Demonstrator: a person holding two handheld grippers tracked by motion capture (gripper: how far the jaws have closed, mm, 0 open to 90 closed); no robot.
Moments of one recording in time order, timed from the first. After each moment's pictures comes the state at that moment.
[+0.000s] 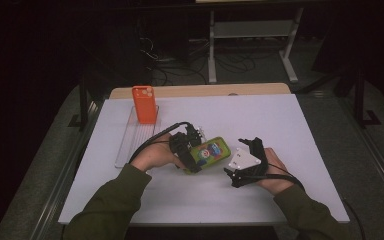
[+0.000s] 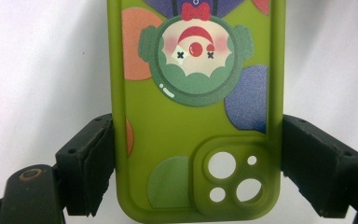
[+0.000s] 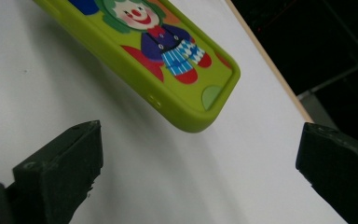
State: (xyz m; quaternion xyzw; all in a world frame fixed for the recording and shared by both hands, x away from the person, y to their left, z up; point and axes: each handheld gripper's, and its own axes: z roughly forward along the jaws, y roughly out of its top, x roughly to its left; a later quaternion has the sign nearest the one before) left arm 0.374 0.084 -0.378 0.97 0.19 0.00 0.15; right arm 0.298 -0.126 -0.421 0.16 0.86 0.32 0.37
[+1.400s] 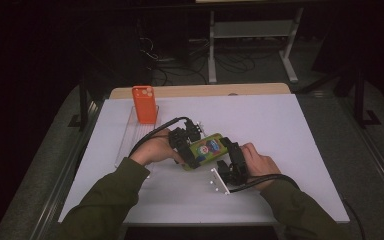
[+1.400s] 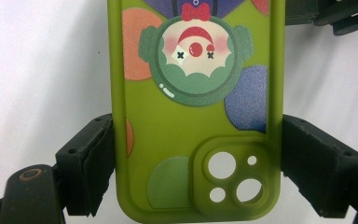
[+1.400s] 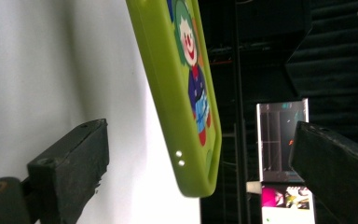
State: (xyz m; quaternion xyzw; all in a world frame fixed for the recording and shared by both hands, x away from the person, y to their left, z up) left arm 0.382 0.085 -0.367 0.97 0.19 0.00 0.15; right arm 0.291 -0.081 -0.446 -0.08 0.78 0.18 0.59
